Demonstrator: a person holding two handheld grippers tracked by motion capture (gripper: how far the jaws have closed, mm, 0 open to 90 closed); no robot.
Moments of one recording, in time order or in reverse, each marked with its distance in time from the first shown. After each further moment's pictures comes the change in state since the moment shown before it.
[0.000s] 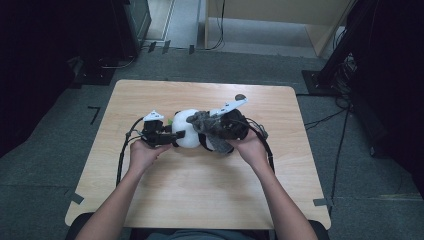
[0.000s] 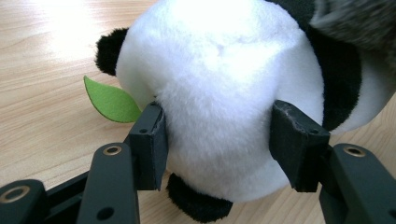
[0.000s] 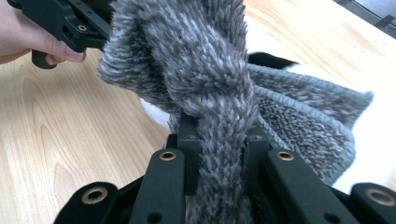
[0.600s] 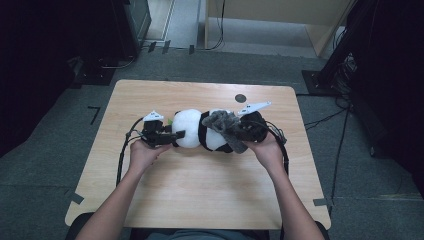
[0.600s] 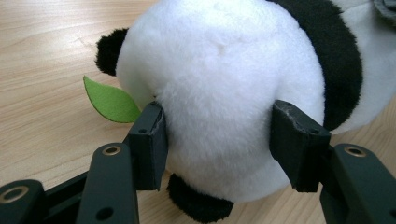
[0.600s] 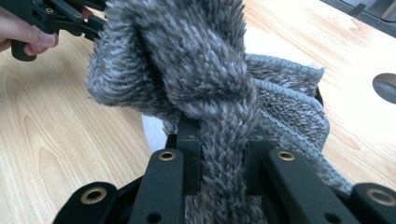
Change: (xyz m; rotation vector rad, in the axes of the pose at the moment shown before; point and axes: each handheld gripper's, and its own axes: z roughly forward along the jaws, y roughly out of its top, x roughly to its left) left arm 0.002 -0.001 0.001 0.002 -0.001 0.004; right arm -0.023 -0.030 -0.031 -0.023 -0.050 0.079
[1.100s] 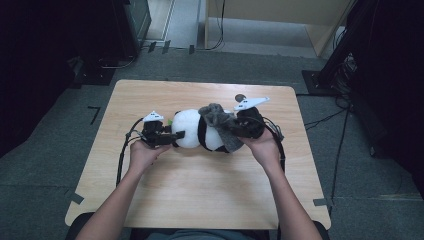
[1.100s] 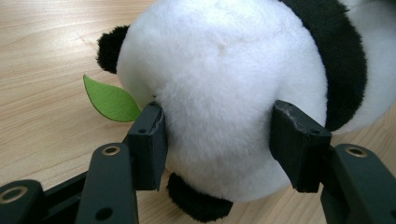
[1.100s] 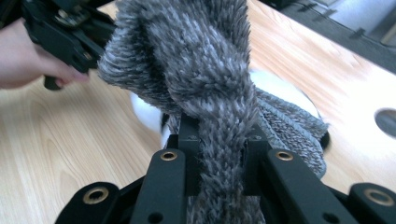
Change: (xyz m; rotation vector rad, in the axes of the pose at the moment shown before) left arm 0.000 -0.001 0.000 -0.003 0.002 -0.001; right arm 0.018 0.028 -0.005 -0.071 0.026 -0.036
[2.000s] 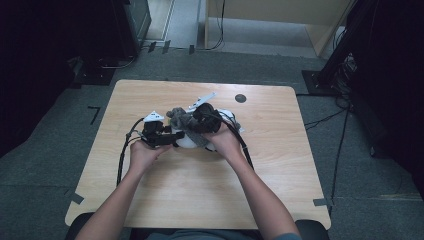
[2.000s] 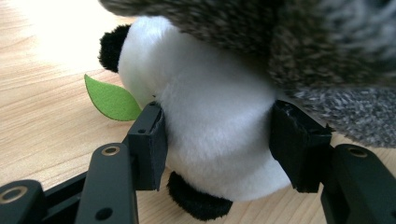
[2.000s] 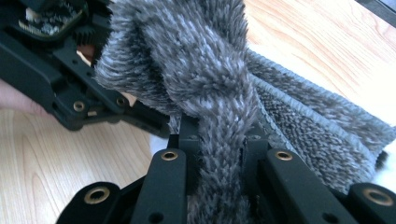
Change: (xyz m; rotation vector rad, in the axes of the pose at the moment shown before) left arm -0.001 0.000 0.000 0.006 0.014 0.009; right arm 0.034 0.036 0.102 0.145 0.050 -0.067
